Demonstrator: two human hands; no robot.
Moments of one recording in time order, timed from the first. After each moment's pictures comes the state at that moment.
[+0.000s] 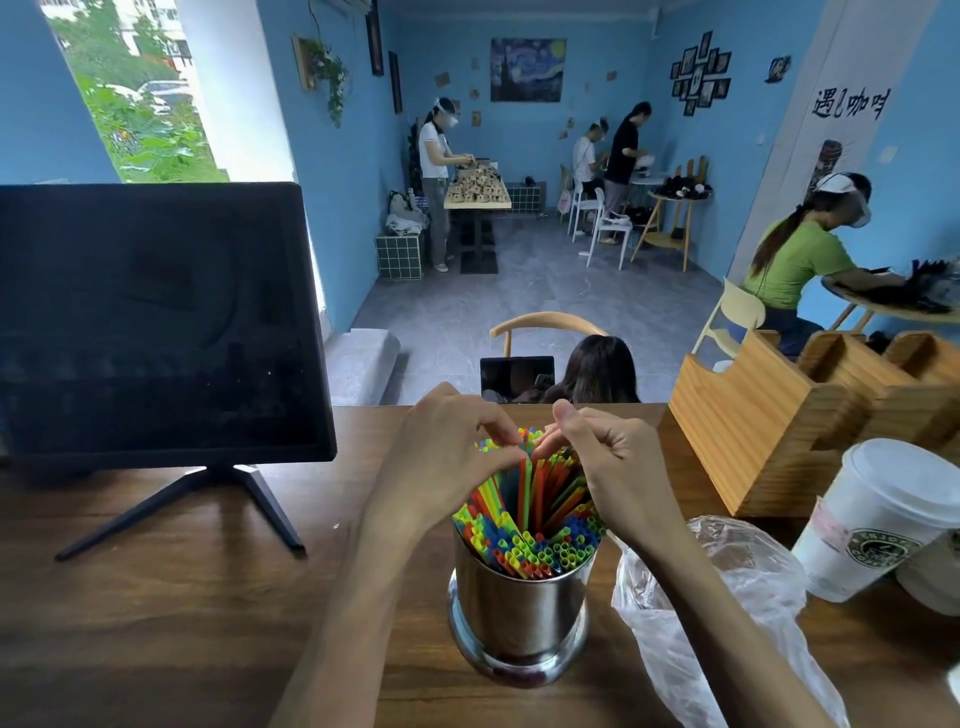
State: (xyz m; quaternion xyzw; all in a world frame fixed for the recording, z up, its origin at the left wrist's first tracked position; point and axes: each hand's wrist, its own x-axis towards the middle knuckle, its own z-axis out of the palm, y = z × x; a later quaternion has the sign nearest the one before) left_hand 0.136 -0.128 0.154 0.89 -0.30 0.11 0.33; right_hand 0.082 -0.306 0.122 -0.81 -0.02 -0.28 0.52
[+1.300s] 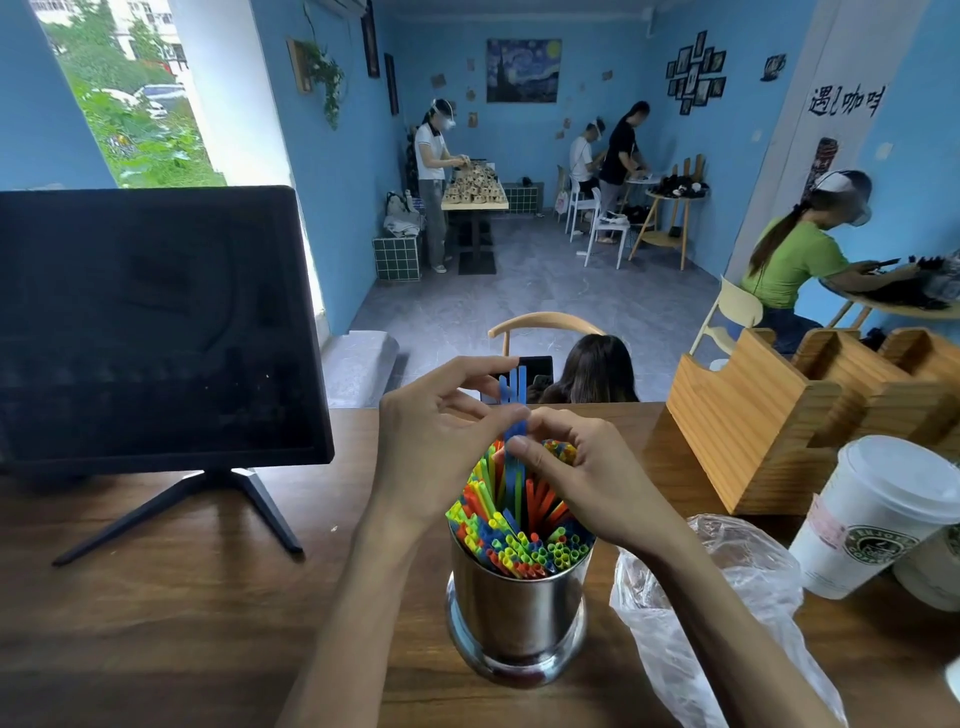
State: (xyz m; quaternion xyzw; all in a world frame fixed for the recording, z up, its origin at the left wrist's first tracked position) left_hand 0.116 -0.134 0.171 0.74 -0.26 0.16 0.60; right_hand 0.079 -0.304 0.137 -0.87 -0.13 -0.15 0.46
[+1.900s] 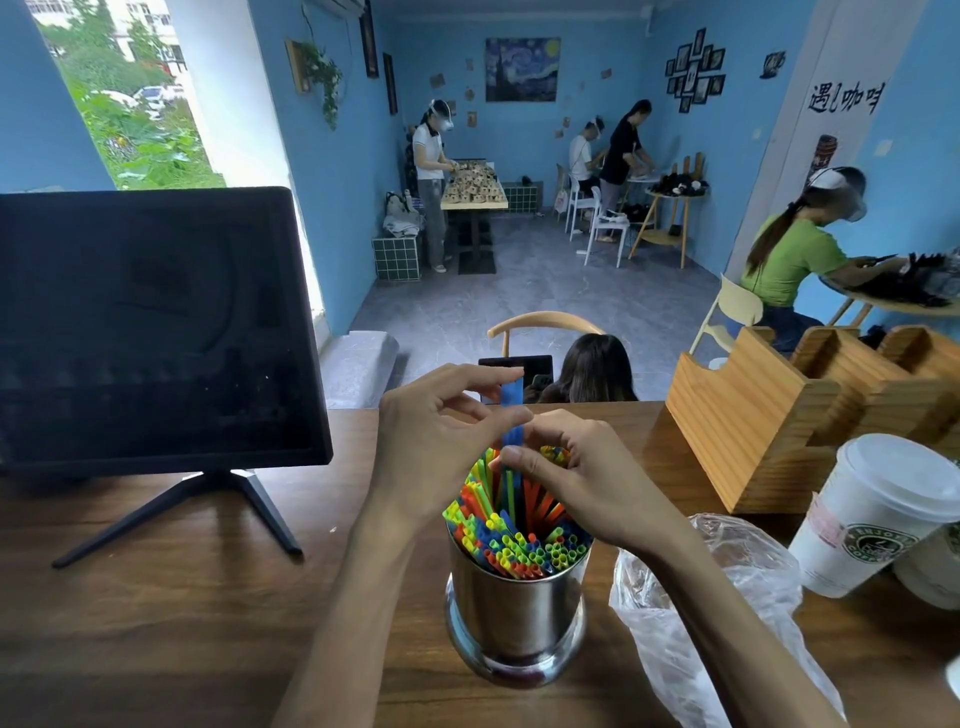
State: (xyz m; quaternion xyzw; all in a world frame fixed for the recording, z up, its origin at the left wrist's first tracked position) left_hand 0.123 -0.133 0.166 0.76 -0.28 0.18 0.57; right_hand 0.078 -0.305 0.139 -0.89 -0.12 -0.13 0.41
